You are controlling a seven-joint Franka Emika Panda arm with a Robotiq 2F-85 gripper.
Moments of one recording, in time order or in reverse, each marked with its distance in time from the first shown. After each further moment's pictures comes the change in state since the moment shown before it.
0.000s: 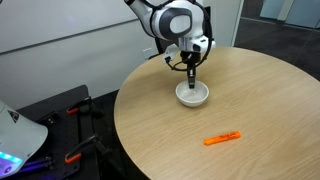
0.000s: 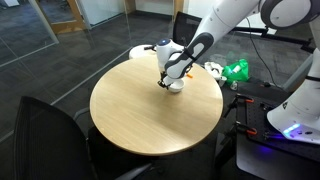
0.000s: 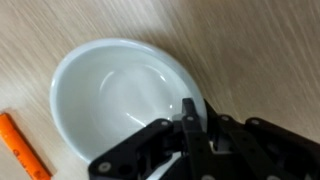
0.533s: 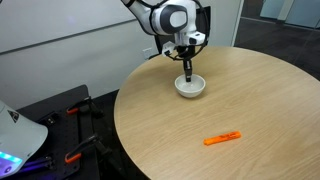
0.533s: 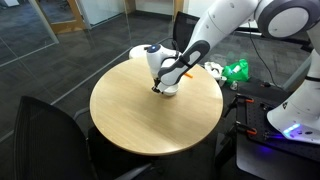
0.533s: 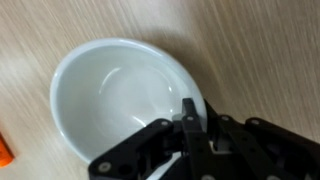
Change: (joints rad) arm 0.075 0.063 0.006 0.115 -0.061 -0.081 0.000
